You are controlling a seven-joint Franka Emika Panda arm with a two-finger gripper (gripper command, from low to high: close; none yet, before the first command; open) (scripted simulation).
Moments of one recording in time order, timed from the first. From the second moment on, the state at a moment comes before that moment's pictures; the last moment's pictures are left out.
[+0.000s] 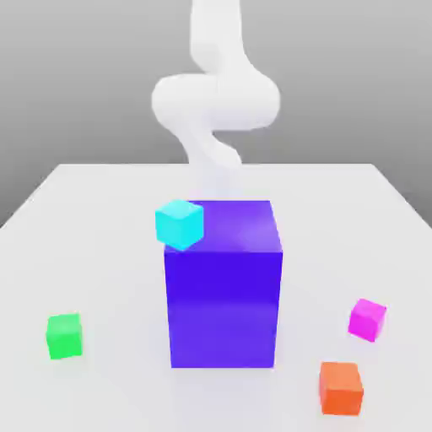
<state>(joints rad) 0.05 -0.71 0.02 -2.34 0.02 2.35 0.77</state>
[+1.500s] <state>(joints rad) 0.46 0.04 0.17 -2.72 -0.09 2.81 0.59</state>
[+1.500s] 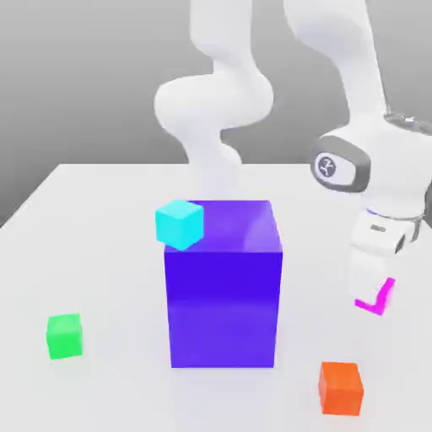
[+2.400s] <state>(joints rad) 0.04 -0.30 -0.31 -2.65 -0.23 2.59 -0.15</state>
